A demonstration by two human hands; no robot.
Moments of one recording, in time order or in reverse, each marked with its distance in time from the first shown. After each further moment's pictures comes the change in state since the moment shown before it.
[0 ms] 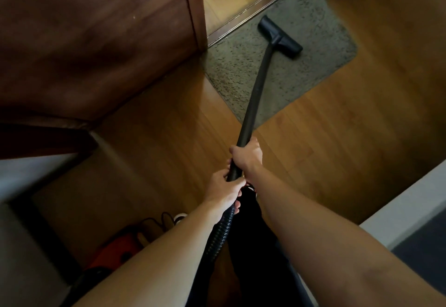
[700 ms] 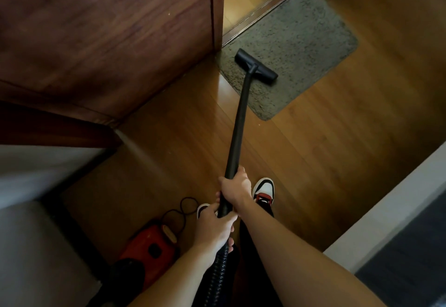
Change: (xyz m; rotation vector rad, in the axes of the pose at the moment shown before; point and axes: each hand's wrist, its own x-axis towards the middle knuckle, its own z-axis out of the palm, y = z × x) left_hand -0.088 -0.139 -0.112 -0.002 0.057 -0.001; right_hand -0.147 0.093 0.098 0.075 -0.121 0.053
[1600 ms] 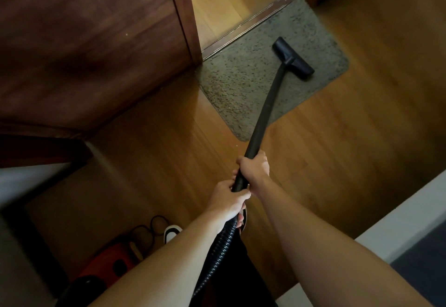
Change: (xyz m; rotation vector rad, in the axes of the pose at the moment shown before) left_hand 0.071 0.155 0.156 0.042 -0.113 -0.001; right_hand 0.118 -0.118 -0.161 0.114 0.091 0.012
